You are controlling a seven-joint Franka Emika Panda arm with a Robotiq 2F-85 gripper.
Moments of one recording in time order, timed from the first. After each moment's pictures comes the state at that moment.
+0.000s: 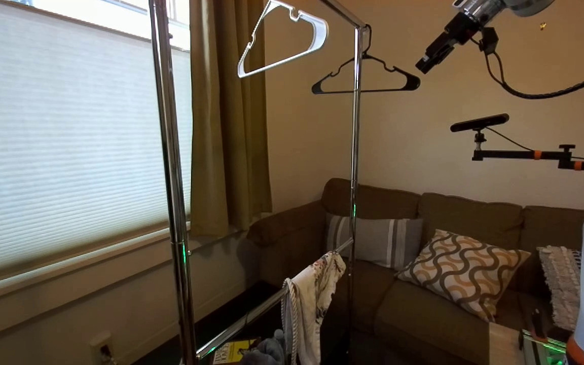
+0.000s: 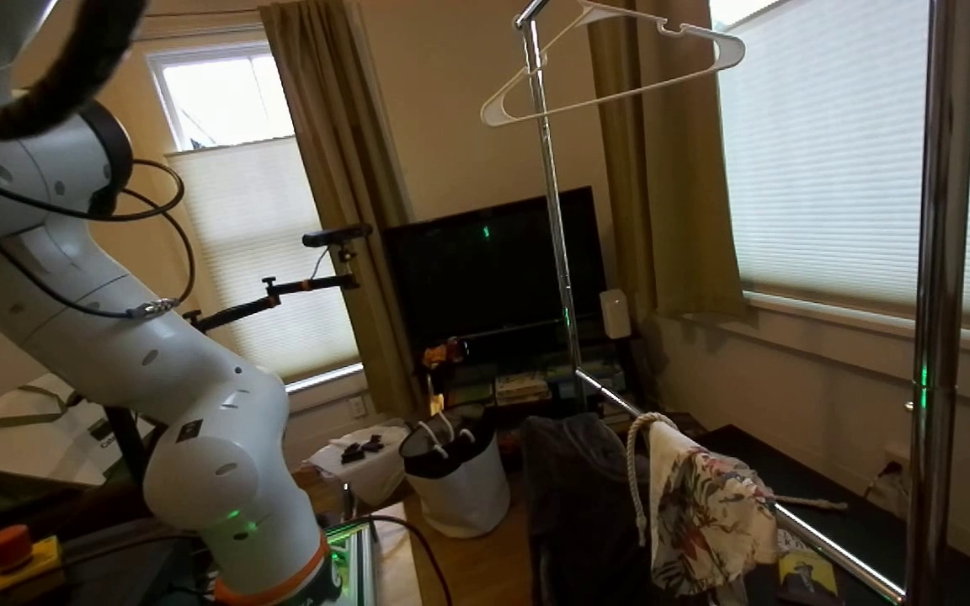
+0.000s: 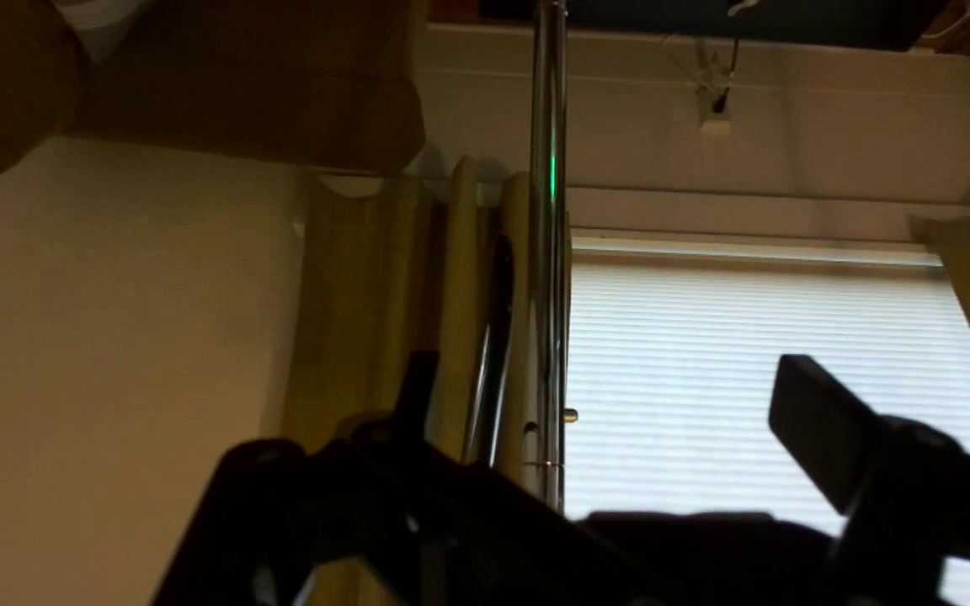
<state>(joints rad) 0.02 -0.48 -0.67 -1.64 0.18 1.89 -0.75</state>
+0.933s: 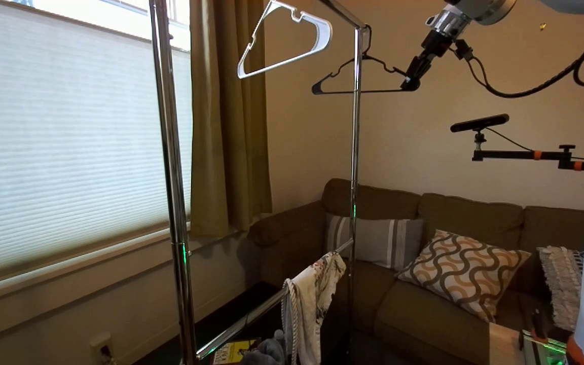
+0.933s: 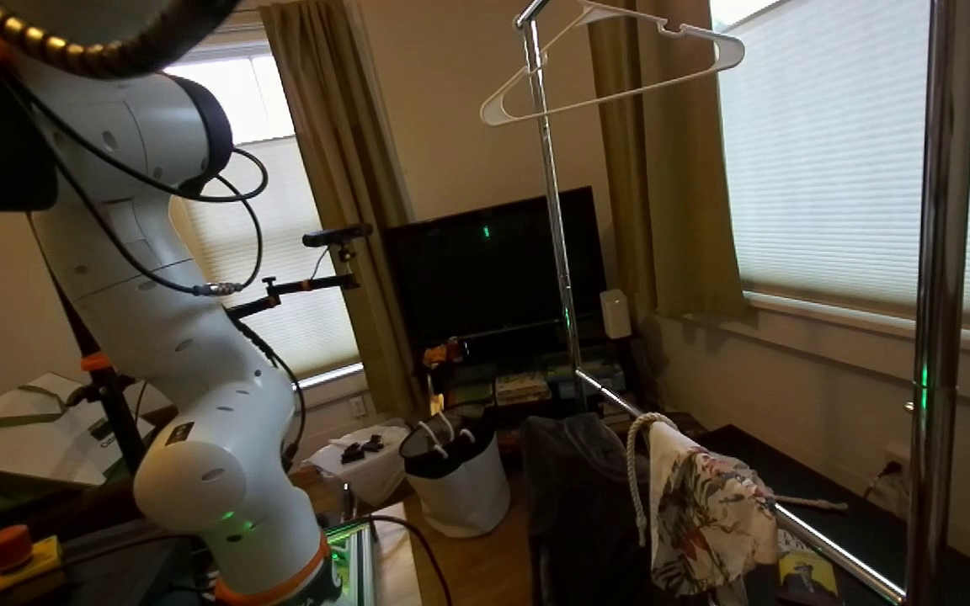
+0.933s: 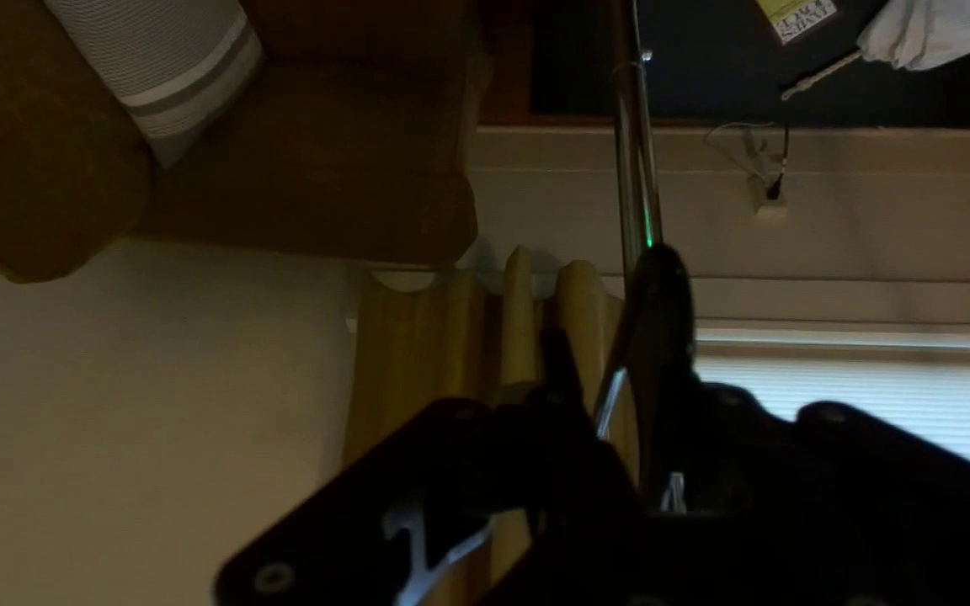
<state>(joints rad) -0.07 -0.19 -0.68 -1.45 0.26 1.81 -0.77</state>
